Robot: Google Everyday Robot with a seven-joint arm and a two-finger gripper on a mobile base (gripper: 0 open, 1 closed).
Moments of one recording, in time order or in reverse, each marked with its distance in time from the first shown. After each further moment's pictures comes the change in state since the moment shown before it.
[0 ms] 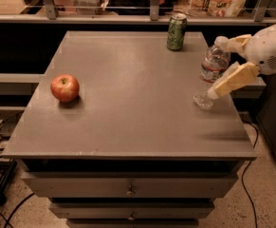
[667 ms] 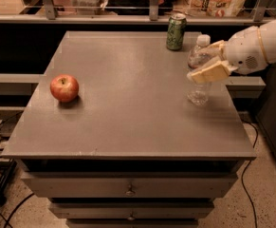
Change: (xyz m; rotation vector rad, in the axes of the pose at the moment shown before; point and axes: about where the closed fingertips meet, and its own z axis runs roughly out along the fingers) arm -0.024 0.009 0.041 -0.109 -0.073 -0.032
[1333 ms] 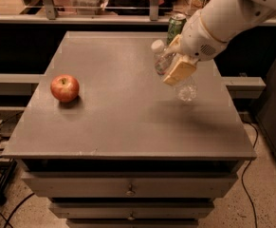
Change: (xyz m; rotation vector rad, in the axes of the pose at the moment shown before) arm -0.047 0.027 0.048 -0.056 0.338 -0.262
